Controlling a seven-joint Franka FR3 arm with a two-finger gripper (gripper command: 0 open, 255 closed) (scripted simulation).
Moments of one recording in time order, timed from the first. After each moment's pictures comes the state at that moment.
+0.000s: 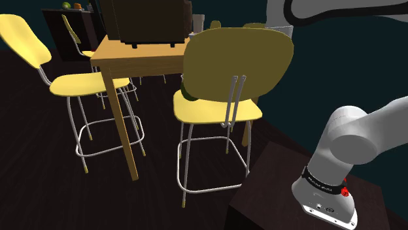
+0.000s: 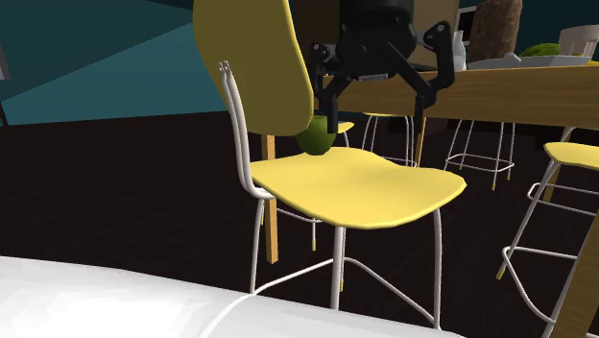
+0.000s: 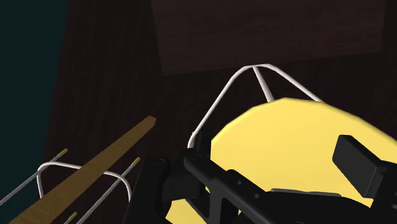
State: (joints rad) arm 0.02 -0.81 -0.07 -2.44 -0.11 1.53 0.13
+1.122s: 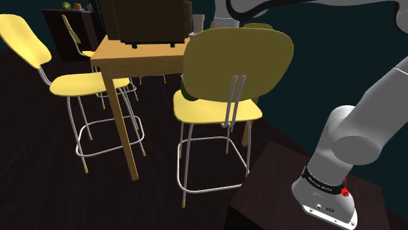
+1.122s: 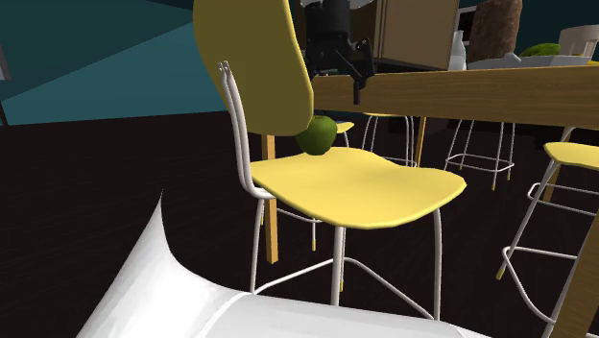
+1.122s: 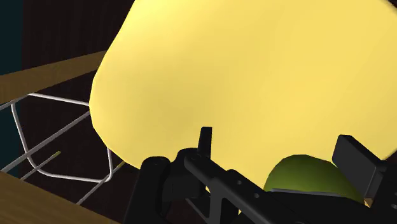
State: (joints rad) arm 0.08 -0.33 0.03 -2.06 -0.07 1.75 0.25
